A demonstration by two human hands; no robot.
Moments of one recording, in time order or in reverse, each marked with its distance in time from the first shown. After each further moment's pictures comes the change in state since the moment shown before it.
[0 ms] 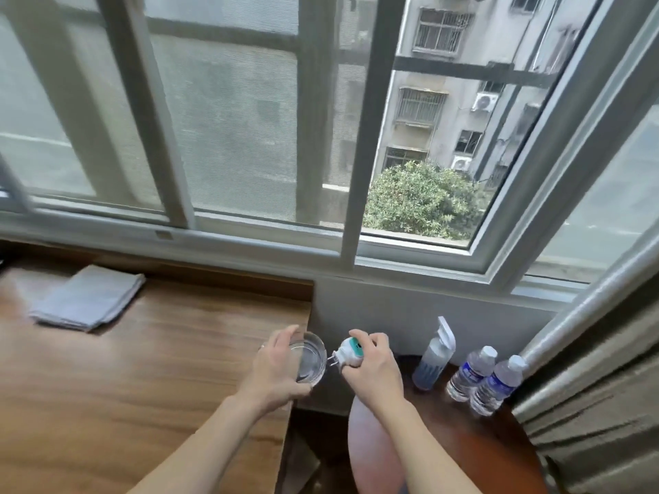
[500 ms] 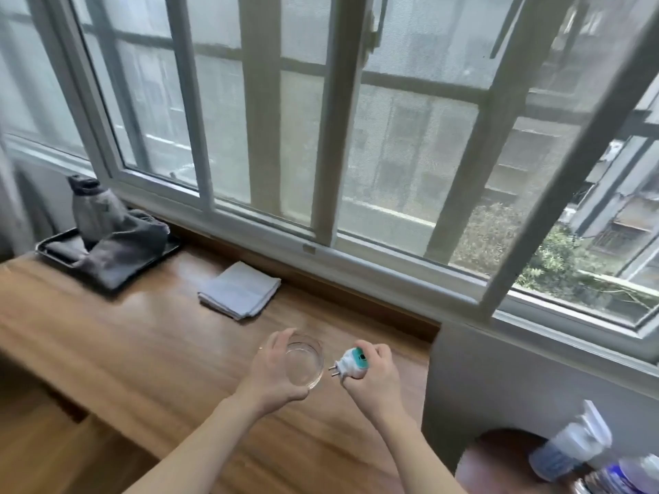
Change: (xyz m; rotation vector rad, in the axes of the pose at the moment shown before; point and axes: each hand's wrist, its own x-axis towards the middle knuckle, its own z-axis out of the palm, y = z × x) left_hand -0.080 -0.156 -0.181 0.013 0.218 -0.215; right_hand -0.006 -0.206 0.134 0.107 -0.120 -0.231
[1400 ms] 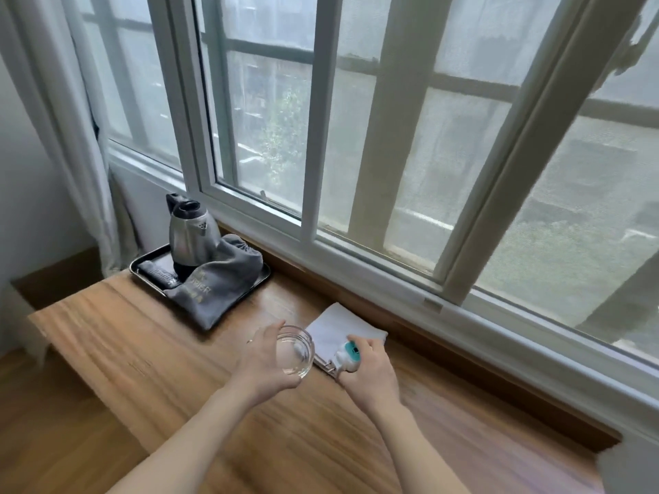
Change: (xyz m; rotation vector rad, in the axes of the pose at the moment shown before) left_hand 0.110 -0.217 -0.193 0.030 0.157 -0.209; right_hand 0.151 -0.214 0.191 -0.041 -0.152 -0.133
